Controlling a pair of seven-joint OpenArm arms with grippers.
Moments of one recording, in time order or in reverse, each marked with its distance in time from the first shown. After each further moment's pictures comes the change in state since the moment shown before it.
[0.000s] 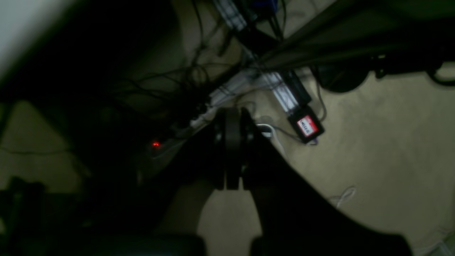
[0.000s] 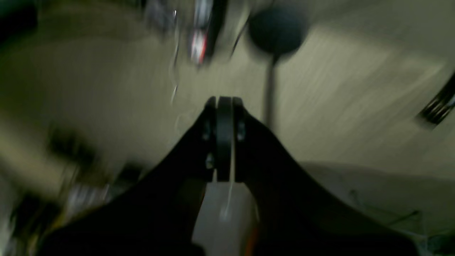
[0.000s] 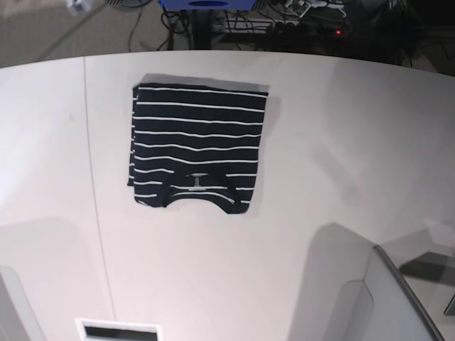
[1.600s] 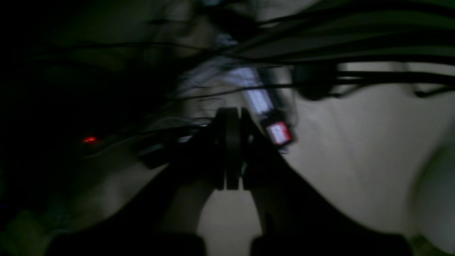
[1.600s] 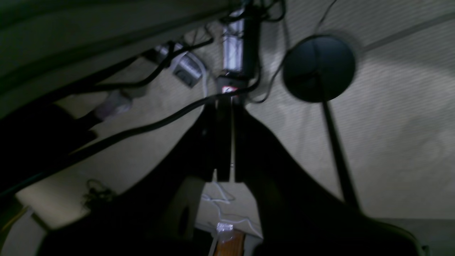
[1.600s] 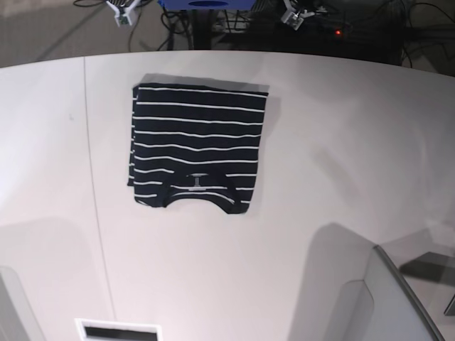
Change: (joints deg) left arm -37.7 -1.5 9.8 -75.9 0.2 12.1 -30.4; right arm 36.9 -14.2 -3.7 -75.7 -15.0 -0.9 50.5
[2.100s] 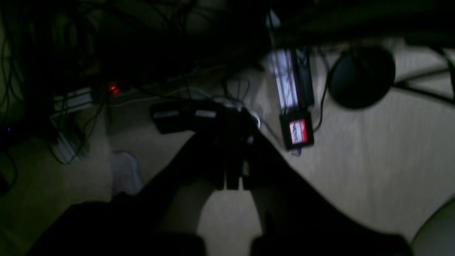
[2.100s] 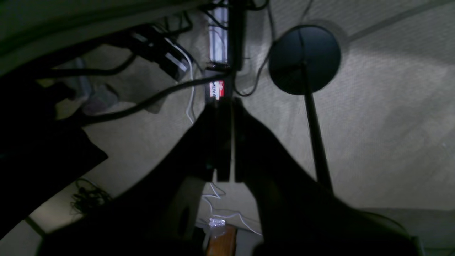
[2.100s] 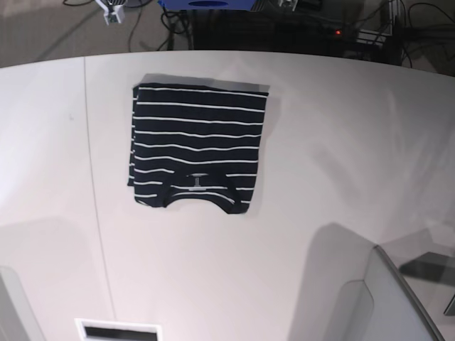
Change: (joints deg) left arm 4.2 4.7 0.6 -2.0 -16.2 11.4 0.0; right arm -0.3 2.6 0.0 0.1 0.0 0.0 0.1
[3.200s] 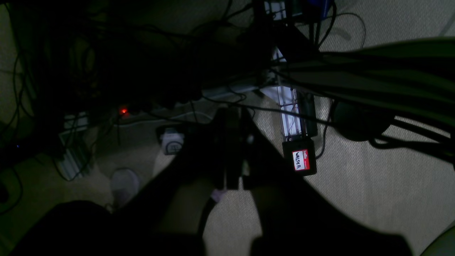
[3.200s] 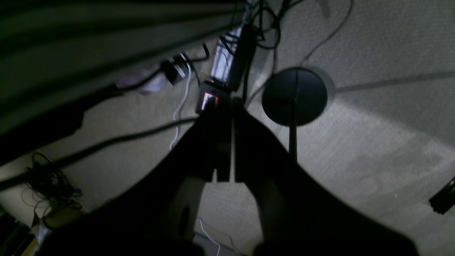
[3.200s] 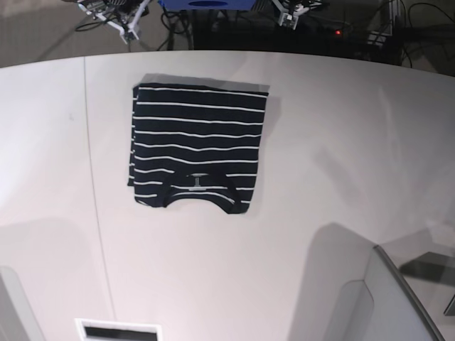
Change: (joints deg) left arm -4.0 0.6 0.2 -0.4 -0.7 0.0 0.0; right arm 5.2 -0.8 -14.1 -0.1 0.2 -0.1 -0.1
